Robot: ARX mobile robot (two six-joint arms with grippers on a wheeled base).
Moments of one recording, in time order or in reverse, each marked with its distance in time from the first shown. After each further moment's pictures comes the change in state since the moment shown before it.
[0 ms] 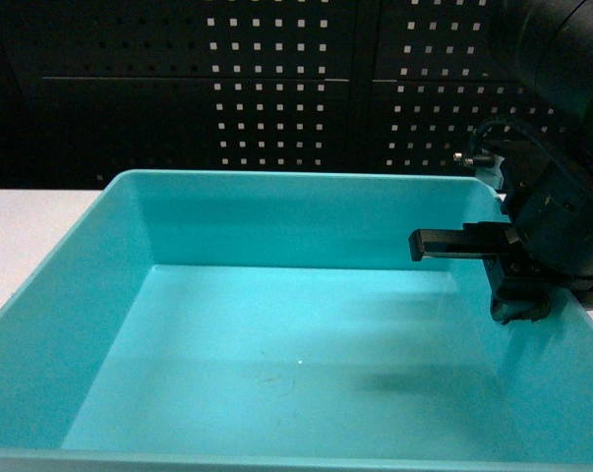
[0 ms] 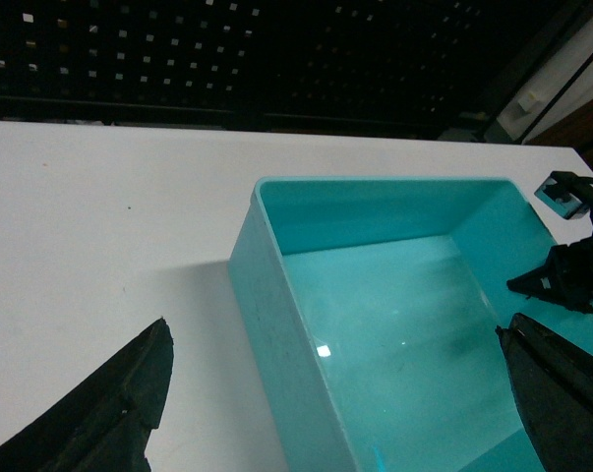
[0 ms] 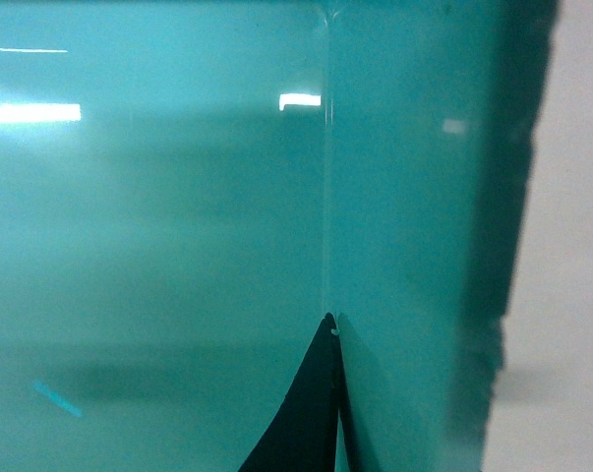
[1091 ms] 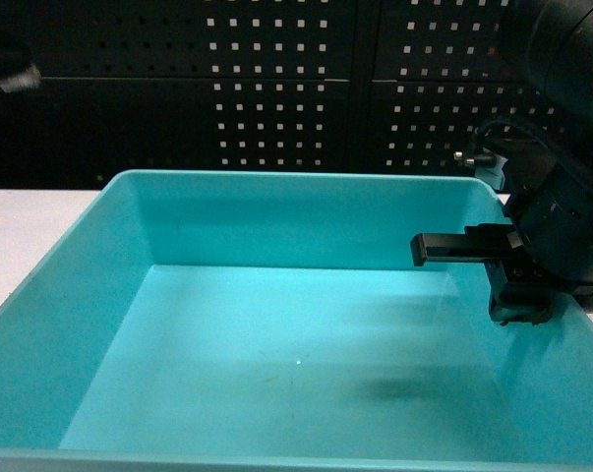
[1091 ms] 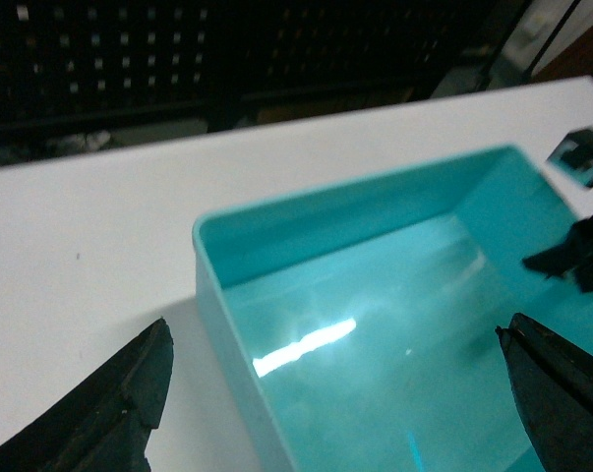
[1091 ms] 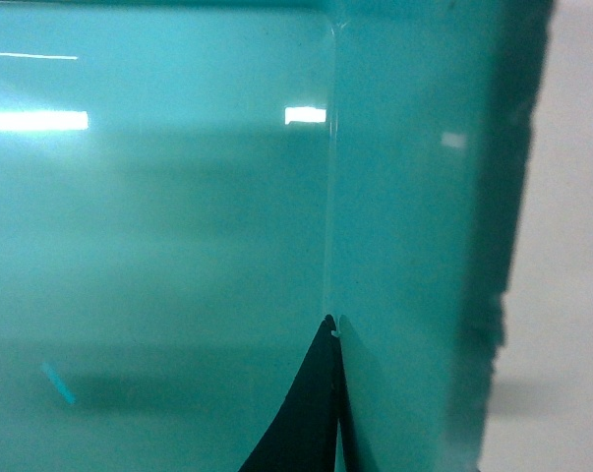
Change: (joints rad) left arm -0.209 0.130 0.114 0.022 -0.155 0.056; right arm -0.001 -0.027 -0.050 0.067 -0.003 -0.027
